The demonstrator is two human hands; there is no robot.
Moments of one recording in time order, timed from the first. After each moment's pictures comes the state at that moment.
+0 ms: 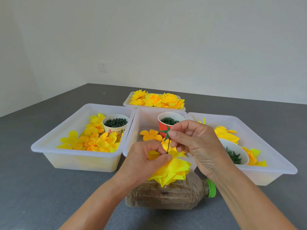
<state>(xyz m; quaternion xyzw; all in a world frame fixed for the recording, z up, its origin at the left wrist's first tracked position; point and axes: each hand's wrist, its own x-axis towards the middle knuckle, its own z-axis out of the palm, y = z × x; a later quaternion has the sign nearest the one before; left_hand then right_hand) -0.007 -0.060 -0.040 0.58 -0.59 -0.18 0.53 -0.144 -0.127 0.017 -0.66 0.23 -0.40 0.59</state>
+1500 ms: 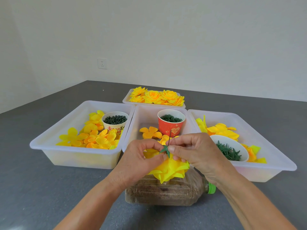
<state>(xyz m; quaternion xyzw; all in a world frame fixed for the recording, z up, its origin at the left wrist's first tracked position) -0.003 -0.053 -0.041 0.55 -0.57 -0.24 0.56 -0.153 -0.122 0.001 -0.73 0.30 -0.32 0.52</state>
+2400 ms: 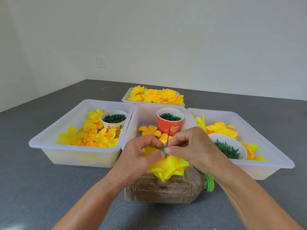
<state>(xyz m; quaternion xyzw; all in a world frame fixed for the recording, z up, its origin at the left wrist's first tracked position) -0.005 -0.049 -0.037 0.58 -0.54 -0.25 0.56 -0.150 -0.126 0.007 -0.83 0.31 -0.27 0.36</state>
